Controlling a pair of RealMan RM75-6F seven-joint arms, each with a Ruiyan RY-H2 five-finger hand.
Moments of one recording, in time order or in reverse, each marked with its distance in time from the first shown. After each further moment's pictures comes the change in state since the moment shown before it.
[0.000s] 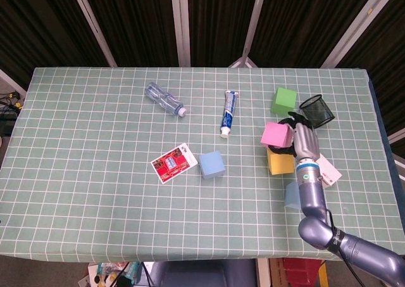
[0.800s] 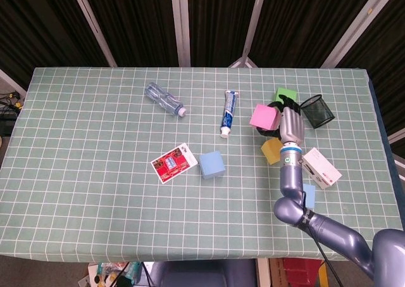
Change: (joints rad) left arm -0.007 0.001 -0.010 -0.003 -0.019 -0.010 0.004; right arm 0.173 -0.204 0.025 0.332 0.000 0.017 0.006
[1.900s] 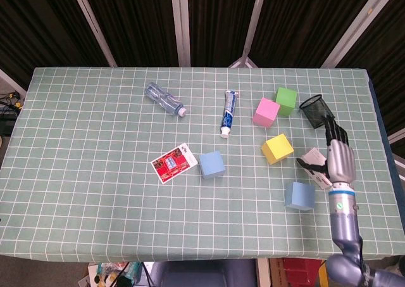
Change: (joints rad) left arm -0.002 0.000 0.004 -0.002 0.005 -0.004 0.002; right arm -0.420 0.364 -0.238 -0.474 -0.420 0.269 0.205
